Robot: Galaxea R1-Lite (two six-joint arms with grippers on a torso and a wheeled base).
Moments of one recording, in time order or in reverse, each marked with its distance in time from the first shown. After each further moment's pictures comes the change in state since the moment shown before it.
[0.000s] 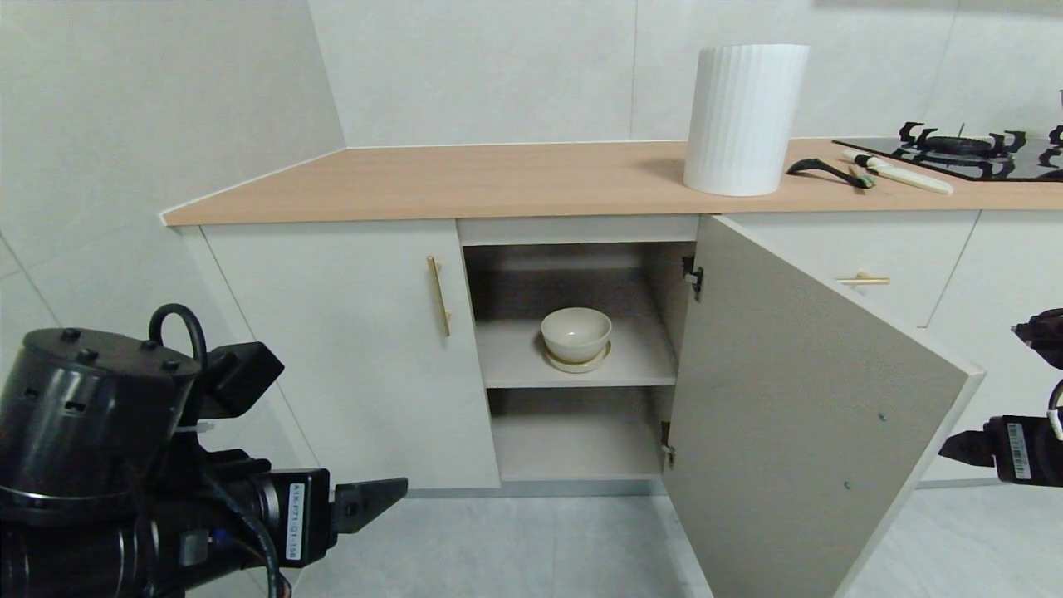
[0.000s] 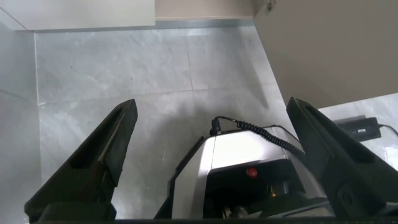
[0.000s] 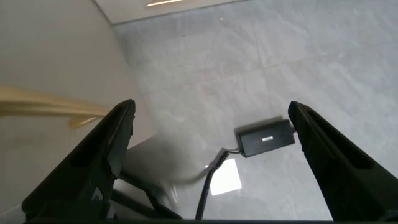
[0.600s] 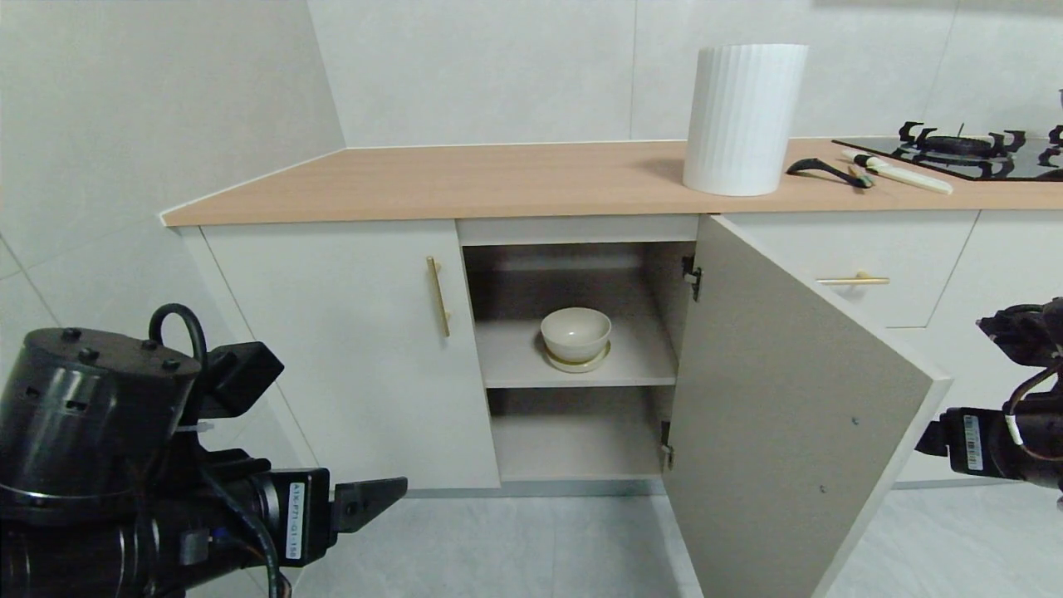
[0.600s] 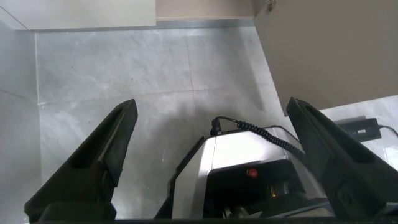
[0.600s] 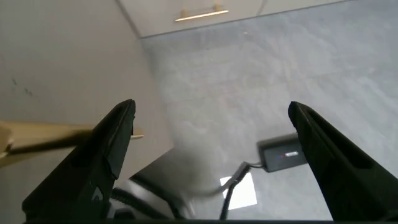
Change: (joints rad) left arm 0.000 0.000 0.000 0.000 0.000 0.000; right arm 0.126 0.028 0.030 -0.107 -0.001 0.102
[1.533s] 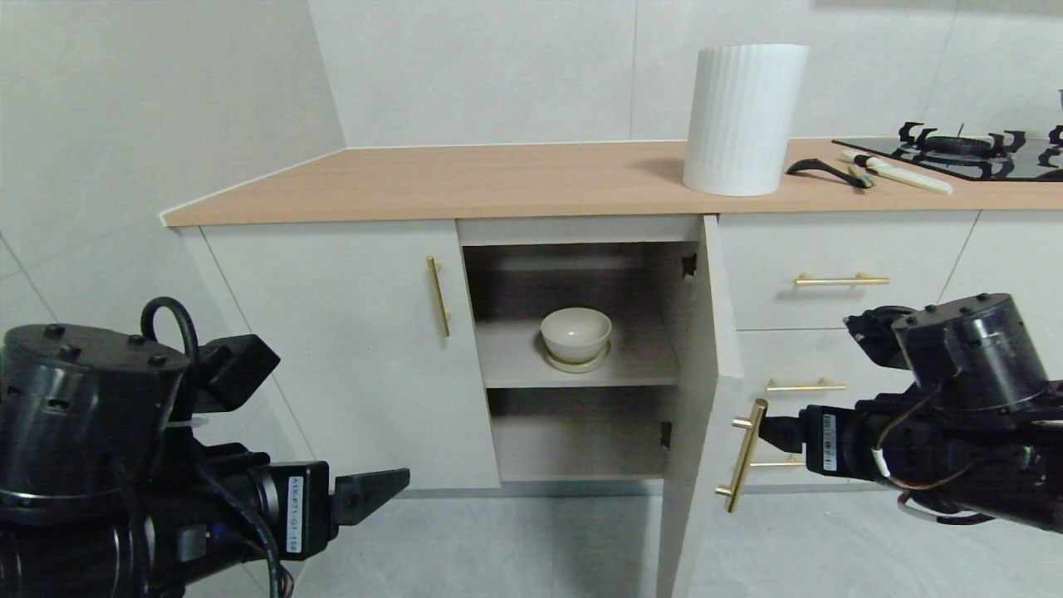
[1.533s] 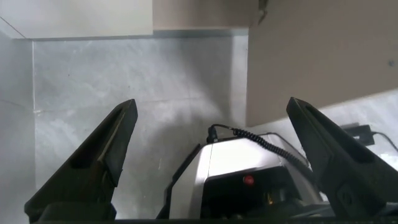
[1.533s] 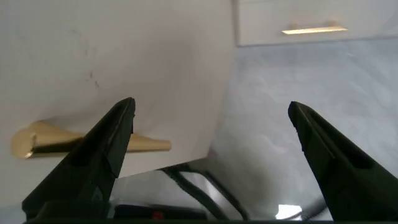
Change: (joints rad) left arm -0.001 -0.009 0.006 -0.035 -0.001 0.001; right arm 0.378 0.136 -0.011 -0.231 0.013 0.223
